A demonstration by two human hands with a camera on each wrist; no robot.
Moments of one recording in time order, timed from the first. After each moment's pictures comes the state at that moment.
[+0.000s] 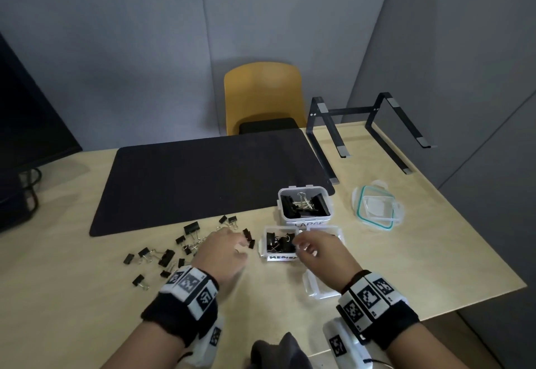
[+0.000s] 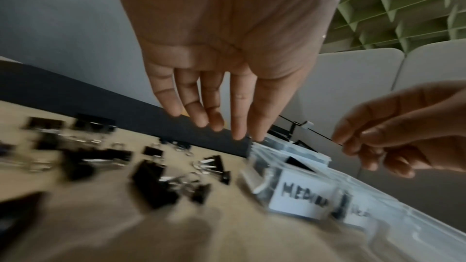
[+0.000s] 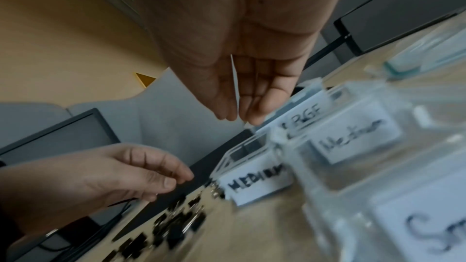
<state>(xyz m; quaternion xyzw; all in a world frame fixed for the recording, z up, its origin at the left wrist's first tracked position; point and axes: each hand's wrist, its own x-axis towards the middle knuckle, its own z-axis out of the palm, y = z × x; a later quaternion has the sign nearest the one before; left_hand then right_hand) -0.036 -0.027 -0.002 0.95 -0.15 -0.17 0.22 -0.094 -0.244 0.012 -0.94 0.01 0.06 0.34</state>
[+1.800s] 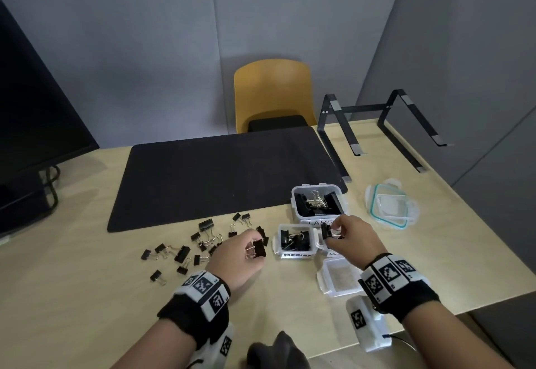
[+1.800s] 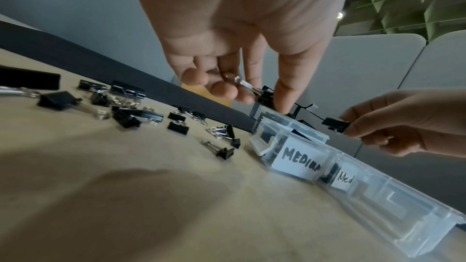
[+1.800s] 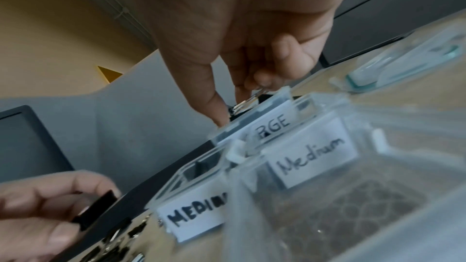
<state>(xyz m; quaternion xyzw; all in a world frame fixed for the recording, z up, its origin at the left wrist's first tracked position) -0.049 -0.017 -0.010 0.92 -0.15 -0.13 0.33 -0.073 -0.270 0.008 -0.95 0.16 0.06 0.27</state>
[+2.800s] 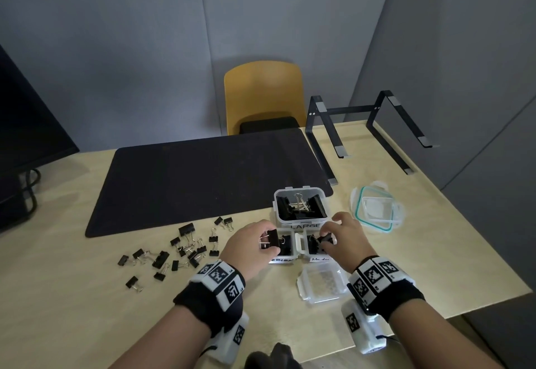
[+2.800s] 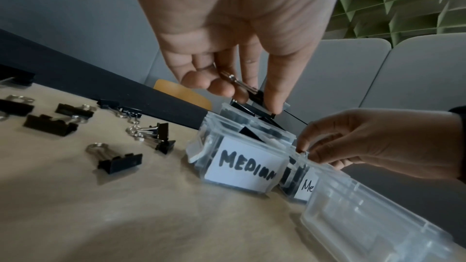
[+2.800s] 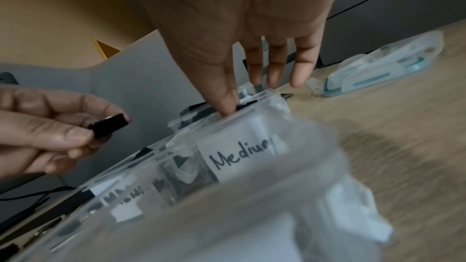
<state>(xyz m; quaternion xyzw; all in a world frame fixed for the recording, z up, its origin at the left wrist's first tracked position) -0.040 -0.083 -0.001 0.92 -0.17 -0.13 0.34 -0.071 -0.307 -0.019 -0.97 0.09 0.05 0.20</state>
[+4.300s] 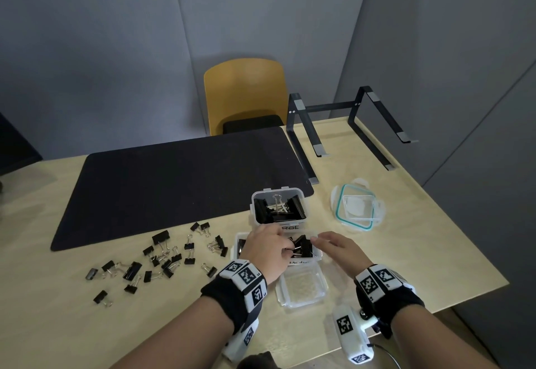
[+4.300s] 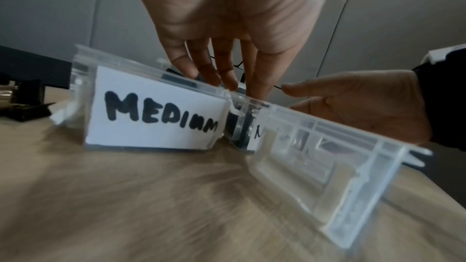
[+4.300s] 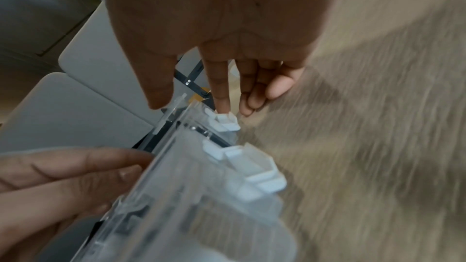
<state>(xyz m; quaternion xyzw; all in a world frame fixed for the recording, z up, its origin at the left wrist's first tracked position) -0.036 -0.159 -0.022 0.93 -0.28 -0.12 0.20 -0.085 -0.351 -0.044 -0.83 0.22 0.14 0.50</state>
